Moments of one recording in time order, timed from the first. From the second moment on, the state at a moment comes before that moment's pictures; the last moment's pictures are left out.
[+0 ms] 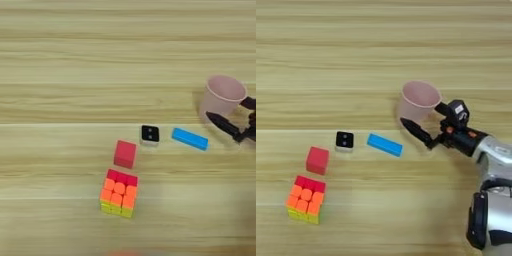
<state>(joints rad) -0.57 -0.60 -0.32 1.31 0.15 -0.55 1.14</state>
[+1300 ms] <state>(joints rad) -0.62 -0.50 -0.29 1.24 0.16 -0.61 1.14</state>
